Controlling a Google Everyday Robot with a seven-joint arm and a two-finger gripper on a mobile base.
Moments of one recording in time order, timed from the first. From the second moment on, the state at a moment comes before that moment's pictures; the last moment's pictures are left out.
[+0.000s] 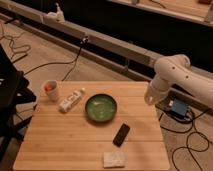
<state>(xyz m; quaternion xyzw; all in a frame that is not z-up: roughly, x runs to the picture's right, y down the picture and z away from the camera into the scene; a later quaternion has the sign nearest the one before) 0.252 0.077 0.741 -0.14 0.28 0.89 0.32</state>
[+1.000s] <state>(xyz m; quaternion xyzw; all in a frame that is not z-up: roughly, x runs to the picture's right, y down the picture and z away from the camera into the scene) 0.221 0.187 0.738 -0.22 0.37 0.84 0.34</state>
